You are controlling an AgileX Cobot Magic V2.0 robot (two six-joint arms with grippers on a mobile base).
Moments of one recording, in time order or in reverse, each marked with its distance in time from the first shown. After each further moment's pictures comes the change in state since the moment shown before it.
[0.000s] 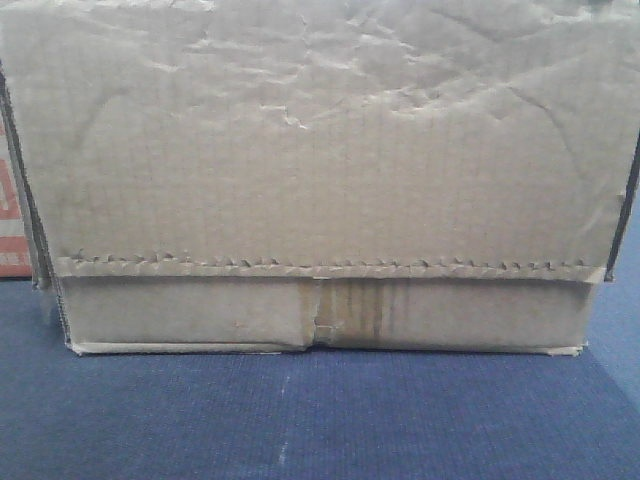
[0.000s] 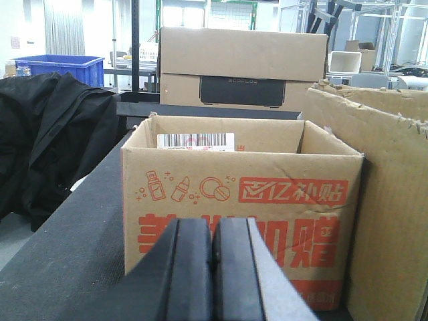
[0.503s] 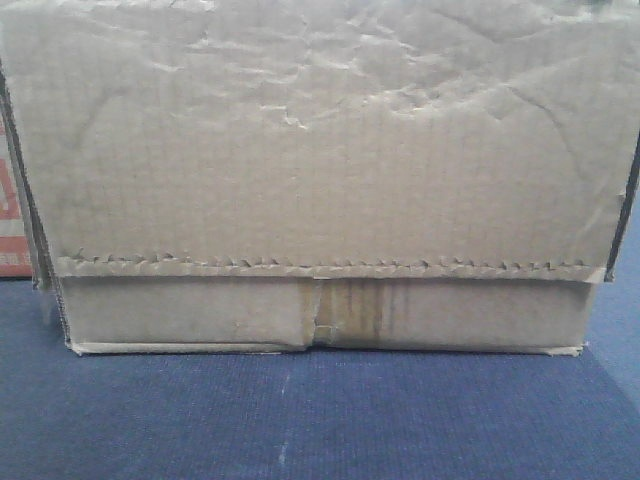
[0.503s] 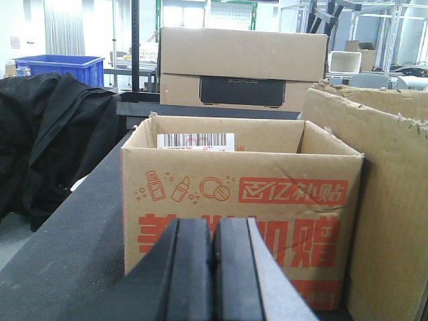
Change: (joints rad) left arm 0.000 0.000 0.000 0.000 0.000 0.000; right arm 0.000 0.000 0.000 0.000 0.000 0.000
